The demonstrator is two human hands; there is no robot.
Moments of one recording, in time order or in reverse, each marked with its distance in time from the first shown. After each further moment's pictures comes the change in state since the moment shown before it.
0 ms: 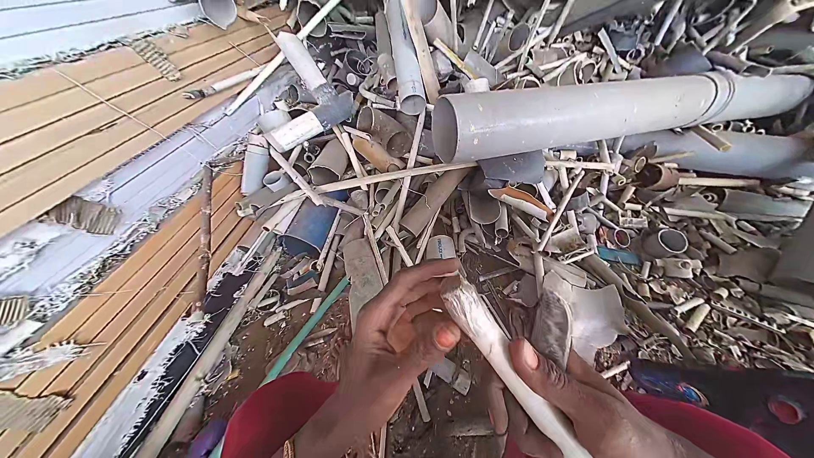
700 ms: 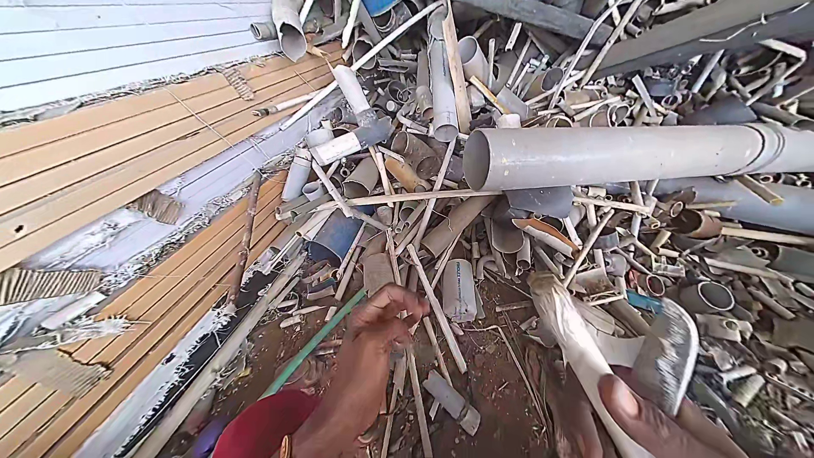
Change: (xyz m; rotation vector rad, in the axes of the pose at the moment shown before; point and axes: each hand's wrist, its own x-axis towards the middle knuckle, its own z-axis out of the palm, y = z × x) left_hand -0.011 0.006 -0.029 0.107 0.493 -0.245; right_hand -0.014 -0.034 0.002 -0.167 0.130 -0.078
